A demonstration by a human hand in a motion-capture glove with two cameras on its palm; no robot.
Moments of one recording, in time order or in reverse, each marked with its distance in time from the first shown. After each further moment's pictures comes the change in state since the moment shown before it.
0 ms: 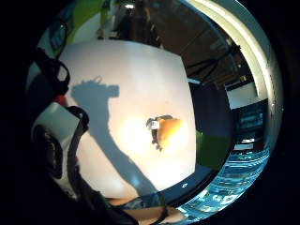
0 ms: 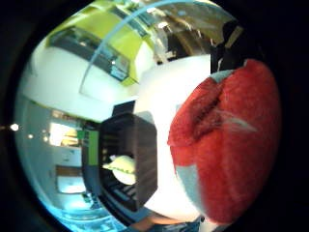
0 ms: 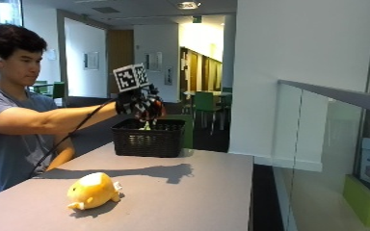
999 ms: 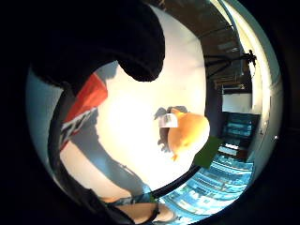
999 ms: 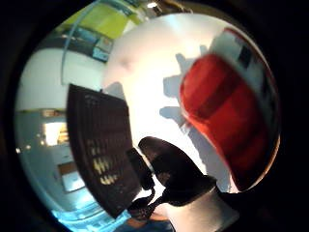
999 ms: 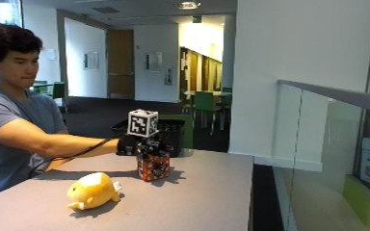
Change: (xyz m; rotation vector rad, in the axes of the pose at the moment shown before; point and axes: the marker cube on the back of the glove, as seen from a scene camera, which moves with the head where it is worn) arm 0.019 0.030 0.152 -0.334 0.109 -0.009
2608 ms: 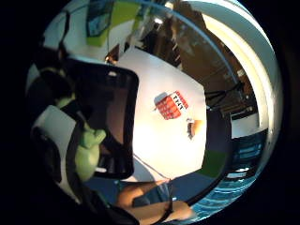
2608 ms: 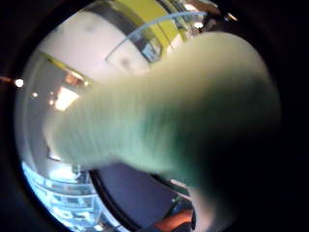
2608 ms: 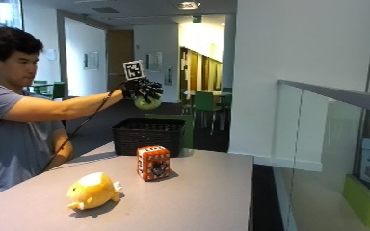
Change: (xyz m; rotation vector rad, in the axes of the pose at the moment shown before) arm -0.212 0.127 -0.206 0.273 -0.267 -0.353
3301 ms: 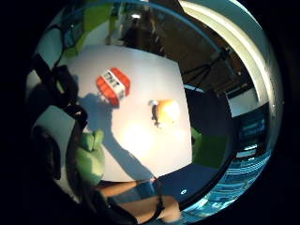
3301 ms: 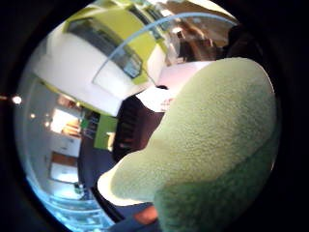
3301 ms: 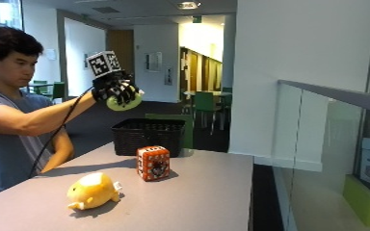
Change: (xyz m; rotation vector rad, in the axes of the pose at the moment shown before) arm 0.143 0.087 -0.058 0.155 0.187 0.050
